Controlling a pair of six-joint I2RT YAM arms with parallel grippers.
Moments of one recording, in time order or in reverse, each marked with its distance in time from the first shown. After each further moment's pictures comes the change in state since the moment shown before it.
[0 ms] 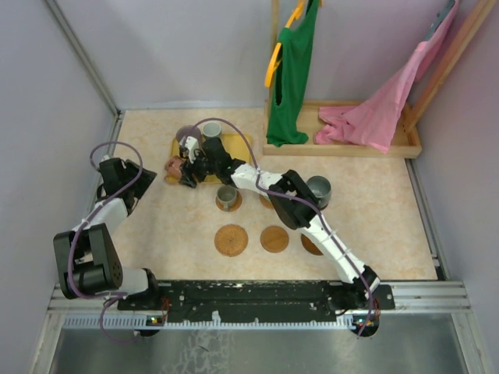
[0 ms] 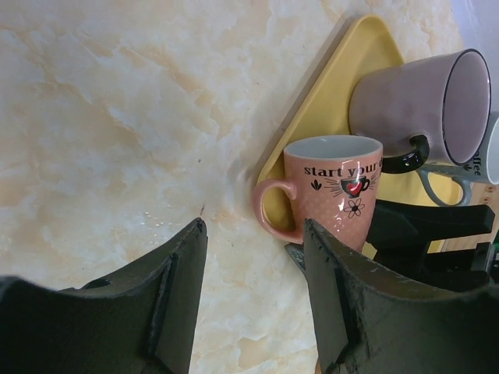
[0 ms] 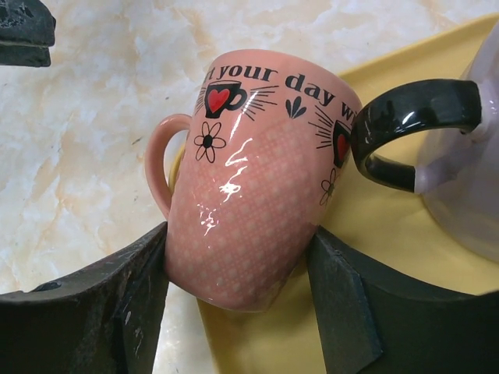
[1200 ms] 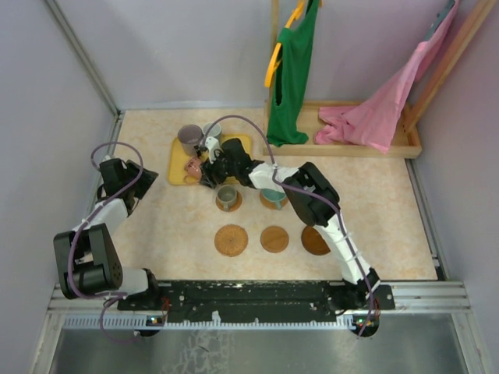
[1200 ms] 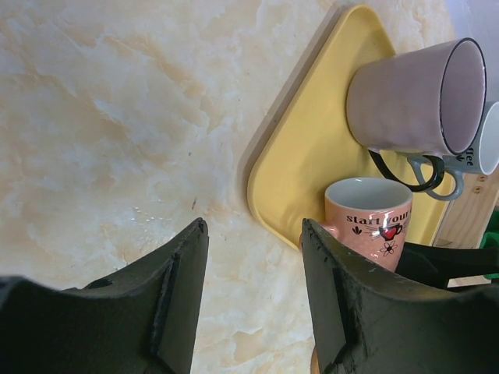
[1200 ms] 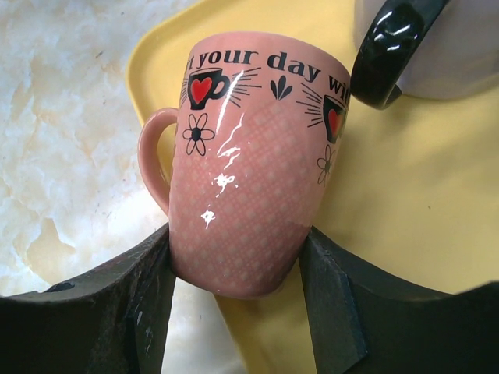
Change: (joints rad) left arm 0.000 0.000 -0.005 0.010 0.033 -0.004; right arm -0.062 -0.250 -0.418 0.097 0.046 0.004
